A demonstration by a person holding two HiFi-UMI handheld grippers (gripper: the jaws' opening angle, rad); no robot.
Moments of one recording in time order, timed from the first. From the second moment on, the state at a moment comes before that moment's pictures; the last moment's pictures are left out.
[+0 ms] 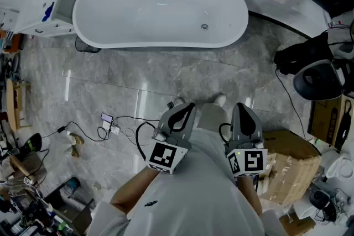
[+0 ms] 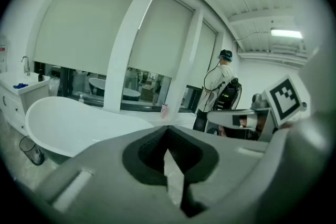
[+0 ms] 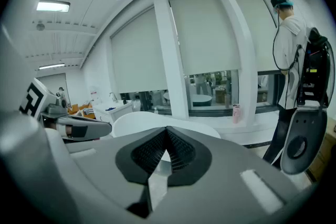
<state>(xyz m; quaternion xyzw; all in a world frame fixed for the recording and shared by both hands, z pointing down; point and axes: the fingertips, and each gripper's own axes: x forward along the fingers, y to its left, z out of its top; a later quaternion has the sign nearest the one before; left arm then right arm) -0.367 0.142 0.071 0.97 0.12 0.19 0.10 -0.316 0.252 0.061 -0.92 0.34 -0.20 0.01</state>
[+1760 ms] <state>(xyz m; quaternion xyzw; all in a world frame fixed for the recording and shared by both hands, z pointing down) -0.390 0.164 0.073 0.96 0.13 0.21 0.13 -0.333 0.256 0.050 -0.90 0.37 -0.22 0.00</state>
